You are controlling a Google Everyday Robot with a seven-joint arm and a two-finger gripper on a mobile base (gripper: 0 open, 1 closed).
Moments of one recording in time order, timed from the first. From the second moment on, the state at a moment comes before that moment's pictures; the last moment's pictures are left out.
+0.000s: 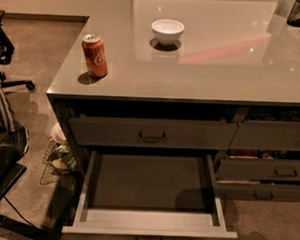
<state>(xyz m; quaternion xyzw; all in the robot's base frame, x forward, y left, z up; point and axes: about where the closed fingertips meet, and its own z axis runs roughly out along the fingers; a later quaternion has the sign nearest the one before) 0.315 -0.233 0.415 -0.35 0.83 0.26 0.35</state>
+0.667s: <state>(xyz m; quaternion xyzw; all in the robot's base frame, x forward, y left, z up) 0.344 -0.211 0.374 -0.37 0.80 0.31 0.37</state>
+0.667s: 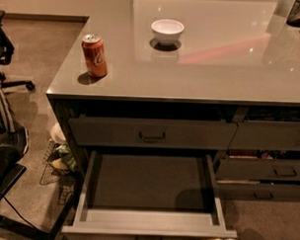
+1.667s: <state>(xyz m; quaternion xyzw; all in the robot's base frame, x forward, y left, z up) 0.438 -0.190 0.372 -0.42 0.77 0.31 0.38</state>
